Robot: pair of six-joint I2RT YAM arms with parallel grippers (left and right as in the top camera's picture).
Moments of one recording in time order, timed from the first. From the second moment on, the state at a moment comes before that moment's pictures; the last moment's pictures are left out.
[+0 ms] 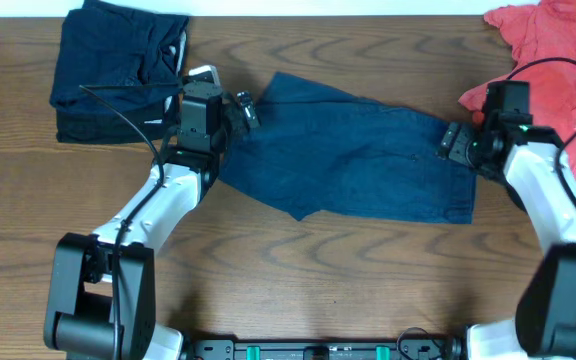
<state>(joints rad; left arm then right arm) -0.22 1.66 0.95 0.06 -0.03 -0.46 -0.09 1.62 1.13 -0.70 0.01 0.35</state>
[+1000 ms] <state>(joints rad) -0.37 1.67 0.95 -0.08 0.13 -0.04 0.22 1.75 1.16 -0.59 -0.16 0.21</state>
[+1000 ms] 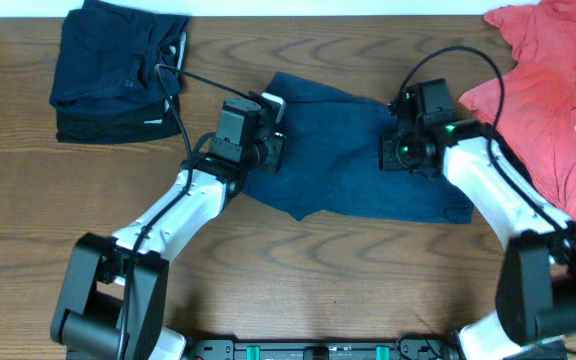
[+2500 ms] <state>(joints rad) -0.36 2.03 1.17 0.49 -0.09 -0.07 0.16 1.86 1.16 -0.55 -0.14 0.21</state>
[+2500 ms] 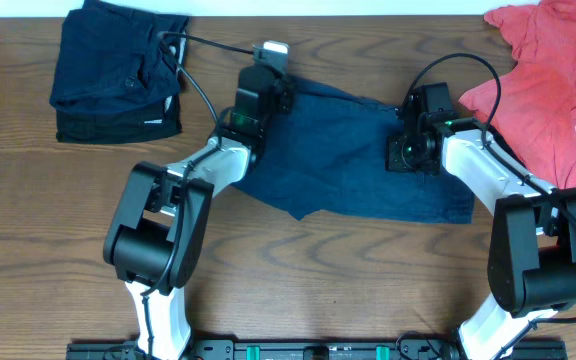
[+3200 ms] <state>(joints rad) -0.27 1.64 1.20 -0.27 -0.11 -0.14 0.11 1.77 1.18 -0.53 -0.18 0.19</state>
